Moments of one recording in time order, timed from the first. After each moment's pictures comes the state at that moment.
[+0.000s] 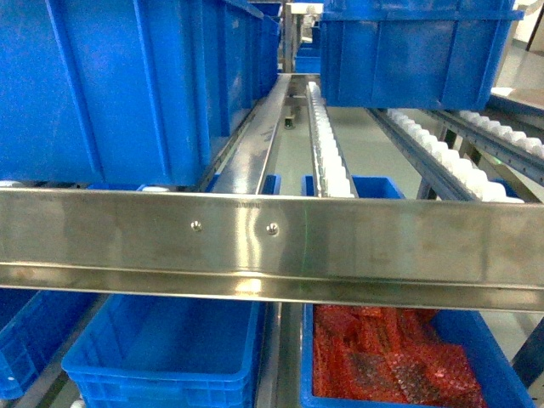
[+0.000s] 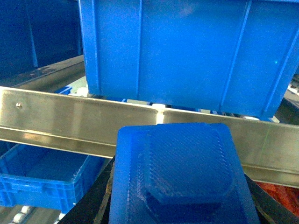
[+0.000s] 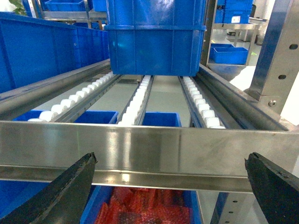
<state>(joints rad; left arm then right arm) 0.04 0.09 0.09 -0.09 -0.05 -0.05 0.00 0.00 0.01 0.00 0.00 0.00</state>
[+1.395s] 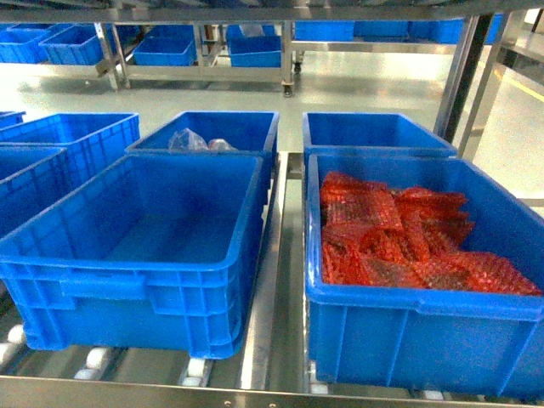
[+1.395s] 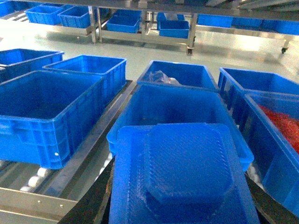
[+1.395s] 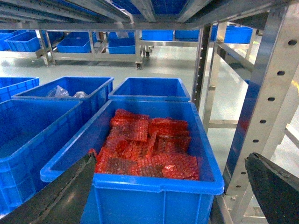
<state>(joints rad) 0.04 0.09 0.09 -0.10 -0.05 -0.05 0.00 0.00 0.01 -0.01 0.00 0.00</state>
